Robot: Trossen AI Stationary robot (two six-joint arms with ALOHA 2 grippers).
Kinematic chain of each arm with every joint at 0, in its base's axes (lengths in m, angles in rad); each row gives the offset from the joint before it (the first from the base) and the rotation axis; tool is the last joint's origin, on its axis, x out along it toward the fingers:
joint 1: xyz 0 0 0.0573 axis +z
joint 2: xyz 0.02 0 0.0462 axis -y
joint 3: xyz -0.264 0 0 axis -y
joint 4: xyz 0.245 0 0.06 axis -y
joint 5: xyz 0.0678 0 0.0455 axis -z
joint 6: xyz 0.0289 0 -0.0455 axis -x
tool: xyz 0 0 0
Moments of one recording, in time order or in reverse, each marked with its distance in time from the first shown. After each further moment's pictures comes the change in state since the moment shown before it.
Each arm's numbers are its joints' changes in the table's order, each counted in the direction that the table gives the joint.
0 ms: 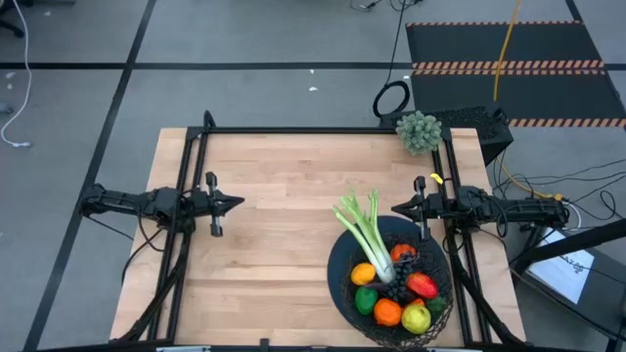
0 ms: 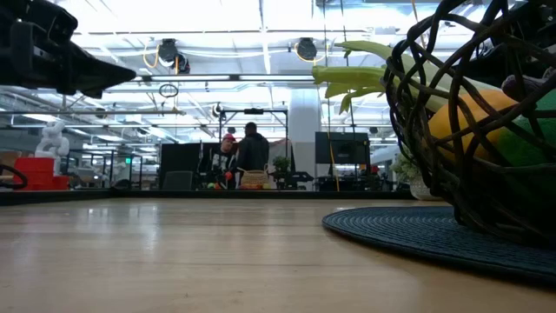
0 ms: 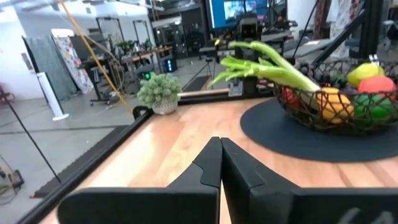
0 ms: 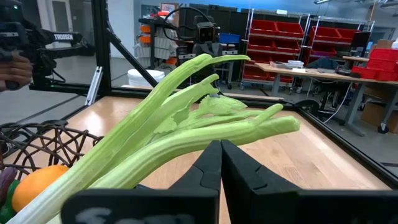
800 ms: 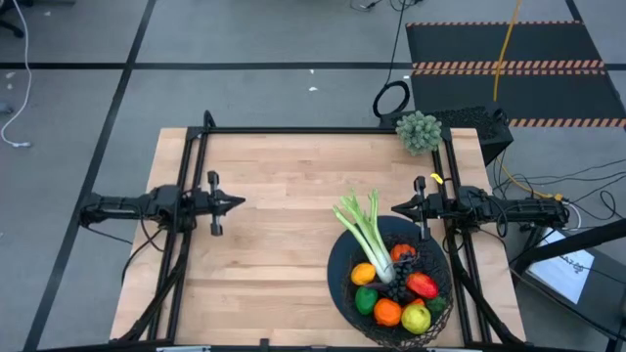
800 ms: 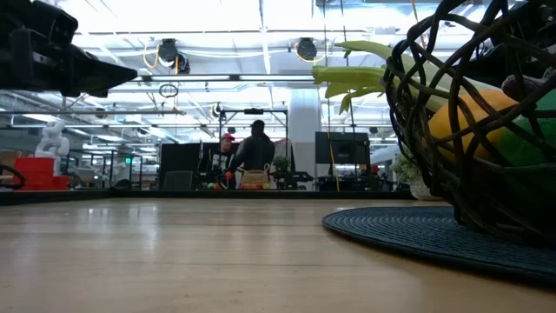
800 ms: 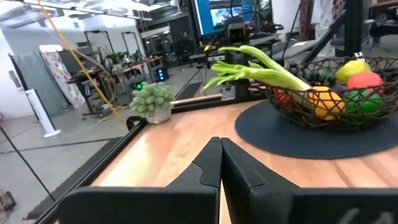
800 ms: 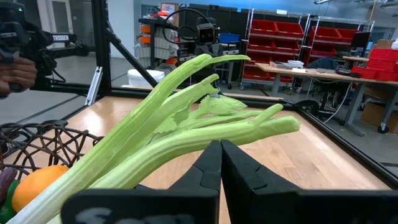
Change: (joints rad) left arm 0.122 0.021 -0.021 0.008 0.176 -0.058; right arm 0.000 0.000 0.000 0.000 0.000 0.000
